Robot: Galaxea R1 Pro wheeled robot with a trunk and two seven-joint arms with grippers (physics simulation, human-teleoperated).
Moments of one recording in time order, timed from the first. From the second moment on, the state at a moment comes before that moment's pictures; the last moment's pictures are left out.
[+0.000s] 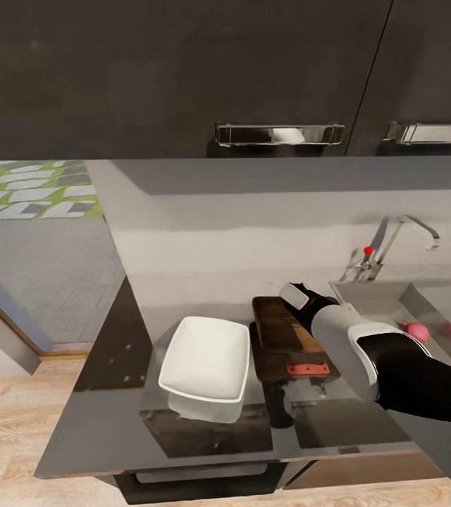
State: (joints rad) left arm 0.41 -0.03 0.00 -0.58 0.08 -0.11 -0.01; right arm -1.33 0.12 0.09 -0.02 -0.76 -0.33 -1.41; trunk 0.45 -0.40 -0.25
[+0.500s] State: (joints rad) left arm 0.41 -0.03 0.00 -0.58 0.08 -0.11 -0.01; right arm -1.33 0.13 0.09 -0.02 -0.76 -0.33 -1.41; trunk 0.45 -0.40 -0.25
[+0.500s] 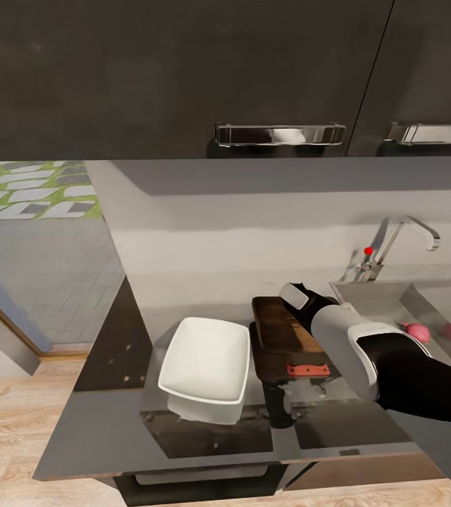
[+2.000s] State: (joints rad) left arm 0.41 -0.03 0.00 -0.58 0.08 -0.11 -0.01; right arm -1.33 0.12 0.09 -0.02 -0.68 -0.33 -1.36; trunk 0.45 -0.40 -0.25
